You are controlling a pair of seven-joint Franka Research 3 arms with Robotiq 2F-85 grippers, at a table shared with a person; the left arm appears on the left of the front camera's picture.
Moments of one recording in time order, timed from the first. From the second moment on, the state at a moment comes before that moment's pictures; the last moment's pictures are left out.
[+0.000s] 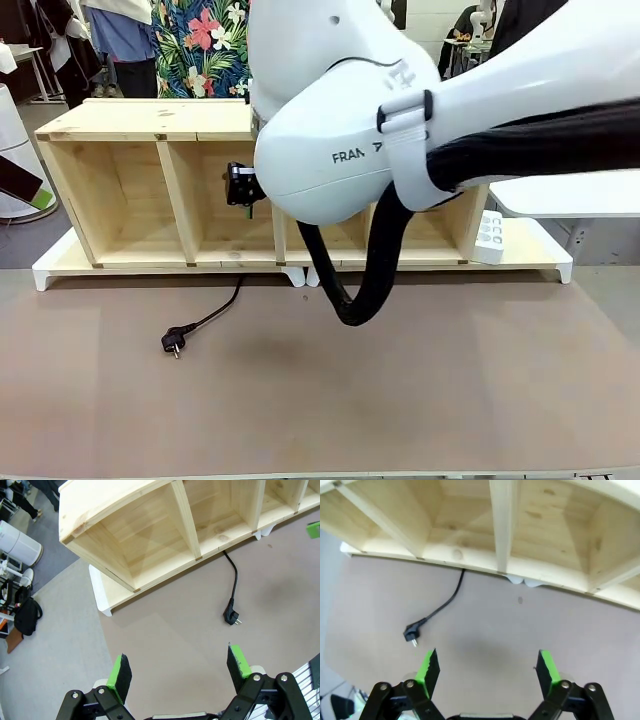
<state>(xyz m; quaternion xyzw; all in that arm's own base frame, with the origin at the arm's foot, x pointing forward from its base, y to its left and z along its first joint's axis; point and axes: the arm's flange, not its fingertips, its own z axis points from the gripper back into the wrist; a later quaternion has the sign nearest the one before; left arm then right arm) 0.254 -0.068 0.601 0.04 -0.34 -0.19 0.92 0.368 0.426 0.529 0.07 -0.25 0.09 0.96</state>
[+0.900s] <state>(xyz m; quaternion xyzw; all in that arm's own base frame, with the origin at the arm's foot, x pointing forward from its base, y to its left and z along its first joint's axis) 0.254 -0.068 0.601 0.04 -0.34 -0.19 0.92 0.378 0.460 0.501 0.08 -0.22 0.07 0.97</state>
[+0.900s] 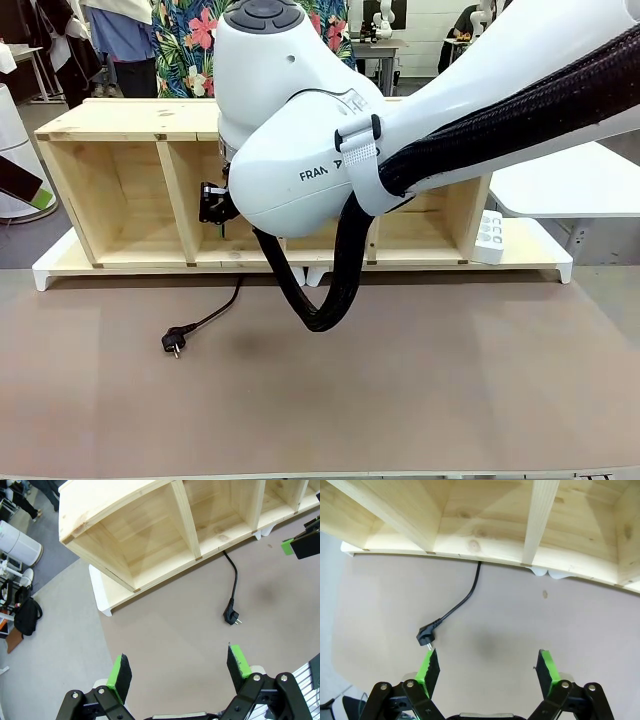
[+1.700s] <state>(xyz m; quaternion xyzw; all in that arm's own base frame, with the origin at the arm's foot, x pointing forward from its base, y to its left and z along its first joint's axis) 0.254 -0.068 0.601 0.04 -0.34 -0.19 0.92 0.397 0.518 0.445 0.18 -0.20 0.09 0.96</state>
